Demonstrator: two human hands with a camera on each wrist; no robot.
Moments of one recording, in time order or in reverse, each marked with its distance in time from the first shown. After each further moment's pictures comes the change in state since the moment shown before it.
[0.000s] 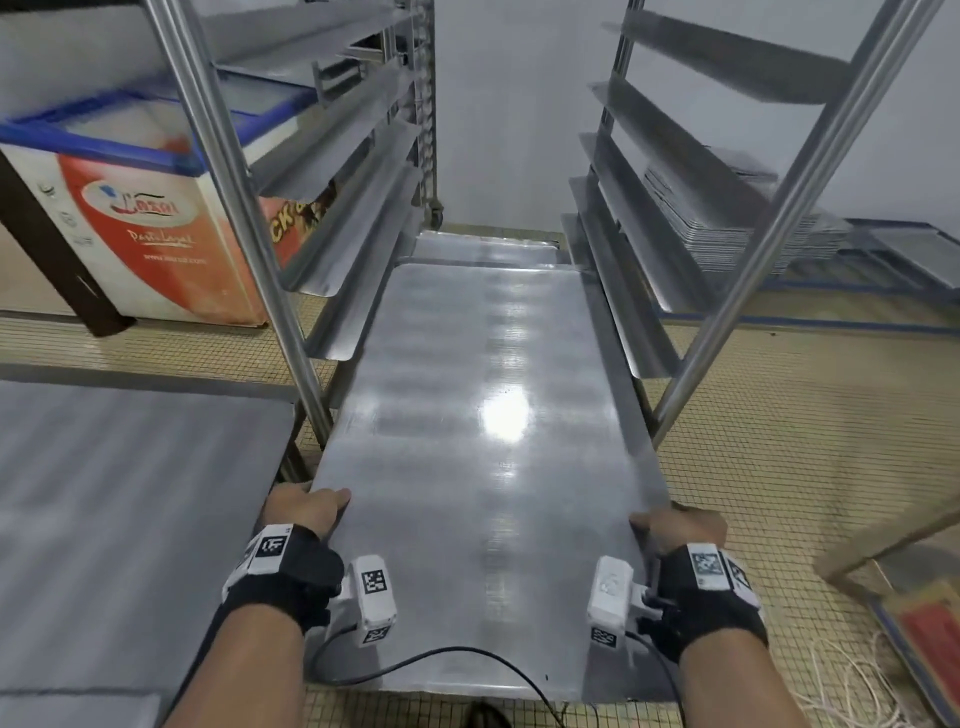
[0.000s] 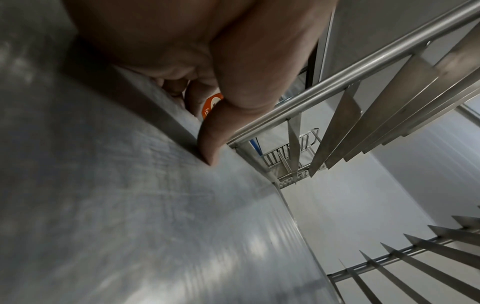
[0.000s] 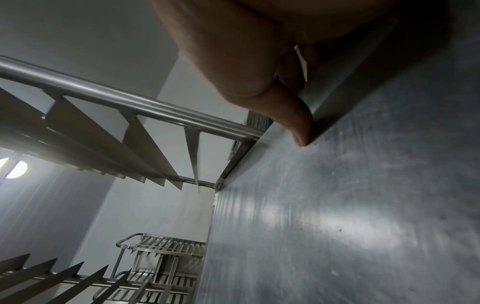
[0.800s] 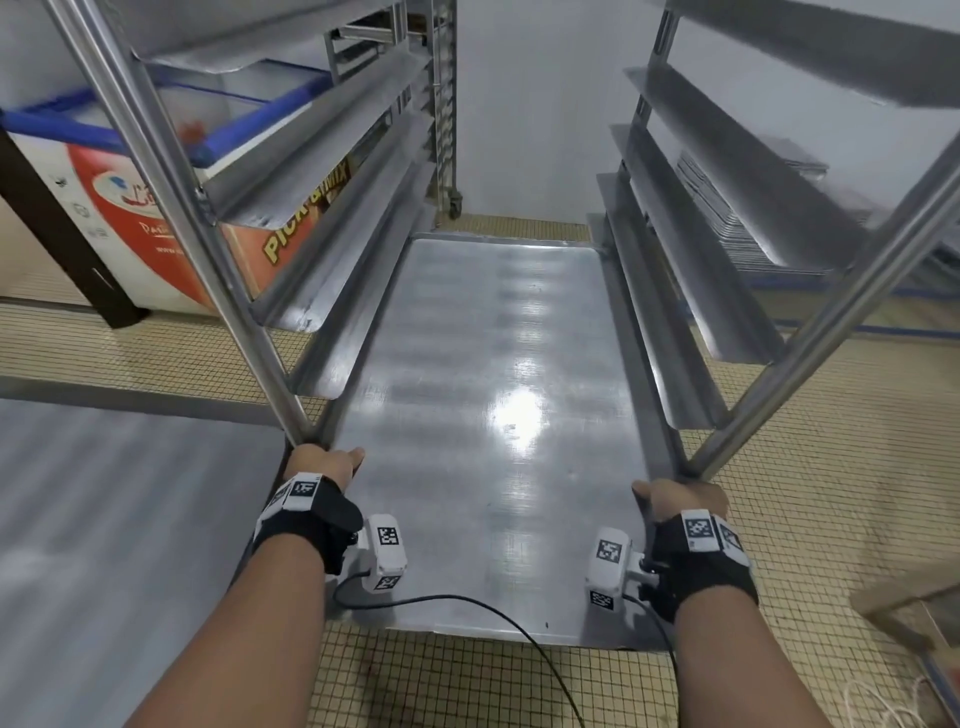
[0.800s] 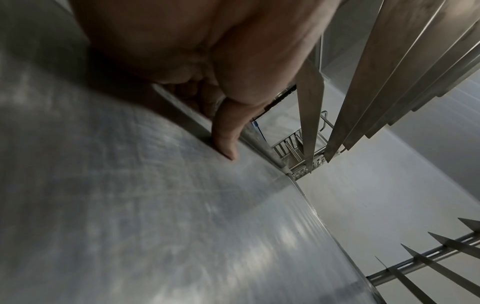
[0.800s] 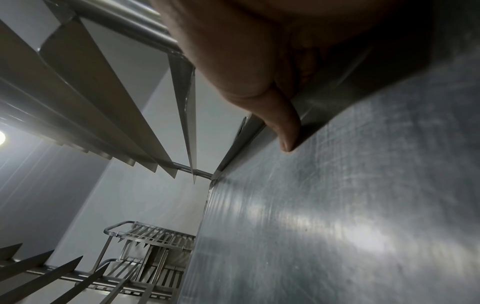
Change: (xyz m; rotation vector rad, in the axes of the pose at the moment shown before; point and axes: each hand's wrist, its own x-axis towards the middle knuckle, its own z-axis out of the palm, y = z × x) left_hand 0.086 0.077 0.041 0.003 0.040 -0.054; right_hand 0.075 -0.072 0.055 0.087 -0.003 -0.005
